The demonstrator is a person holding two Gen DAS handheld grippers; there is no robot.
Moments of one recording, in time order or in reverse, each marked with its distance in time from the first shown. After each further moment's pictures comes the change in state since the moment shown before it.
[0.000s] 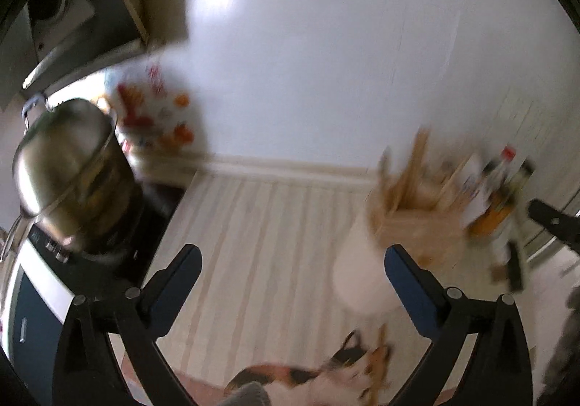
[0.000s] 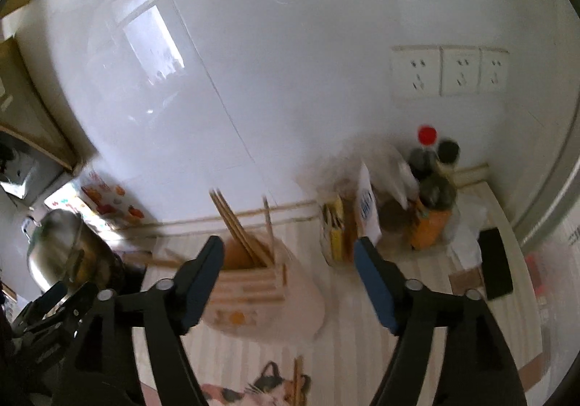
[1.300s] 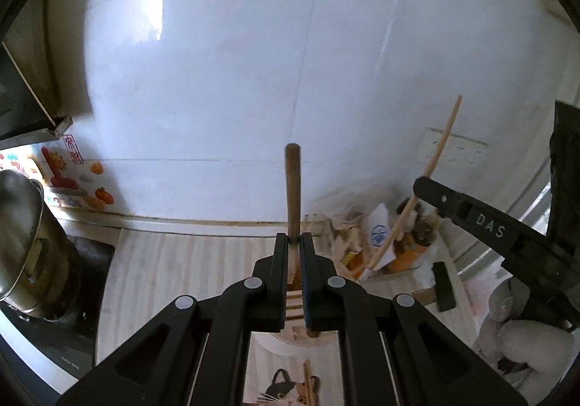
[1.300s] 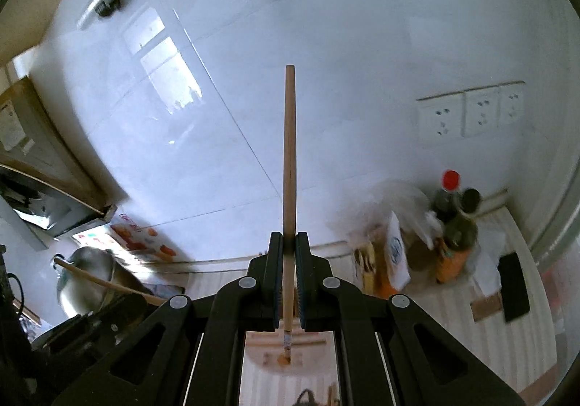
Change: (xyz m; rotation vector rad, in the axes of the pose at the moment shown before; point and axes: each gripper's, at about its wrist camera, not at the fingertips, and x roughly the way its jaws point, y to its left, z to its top) left arm -0.034 -0.075 0.104 0.088 -0.081 -0.301; right arm -0.014 0.037 0.072 0.038 -0.100 0.105
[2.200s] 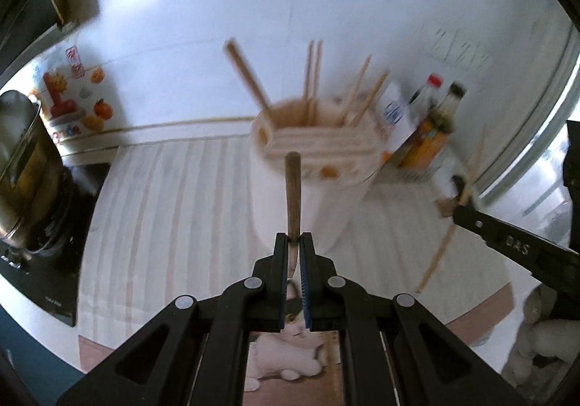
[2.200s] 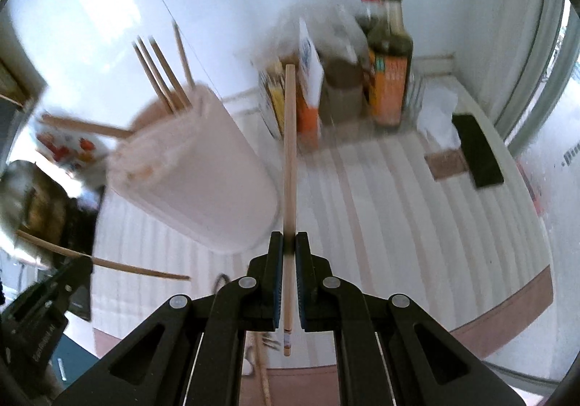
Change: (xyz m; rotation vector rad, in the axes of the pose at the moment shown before) left arm 0.014 -0.004 -0.150 0.031 0.147 0.001; right arm 0.022 -0.083 -0.181 0.056 0.307 -0.207
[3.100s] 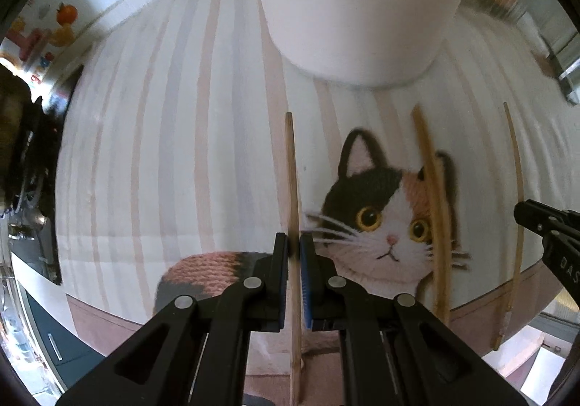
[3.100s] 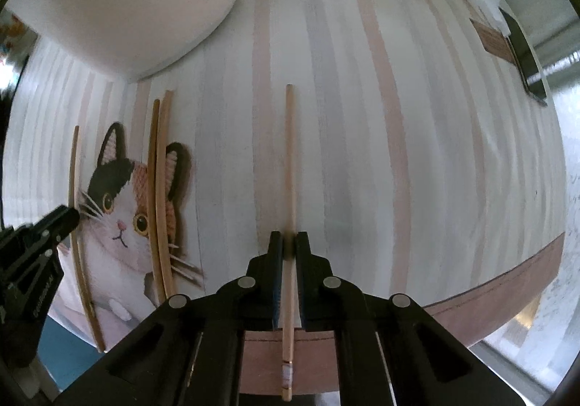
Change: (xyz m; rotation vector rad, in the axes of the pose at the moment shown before) left arm 0.170 0.019 -0.115 0.101 0.444 0.218; right arm 0.168 -0.007 -0.106 -0.117 0.455 -0.211
